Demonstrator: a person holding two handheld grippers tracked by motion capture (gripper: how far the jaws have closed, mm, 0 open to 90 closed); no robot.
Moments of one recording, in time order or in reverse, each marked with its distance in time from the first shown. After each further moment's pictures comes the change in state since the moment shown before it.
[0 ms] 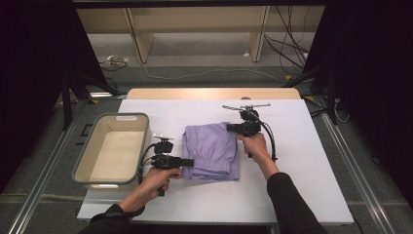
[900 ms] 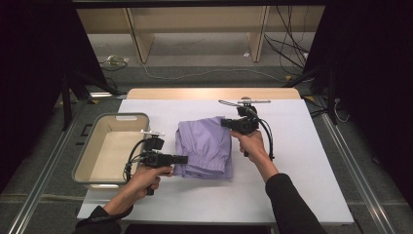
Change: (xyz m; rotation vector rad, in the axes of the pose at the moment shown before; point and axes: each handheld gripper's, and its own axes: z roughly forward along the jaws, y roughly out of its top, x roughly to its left) left arm -0.008 0.005 -0.039 -0.033 -0.047 0.066; right arm 0.037 0.011 -0.027 -0.078 0.064 -0.031
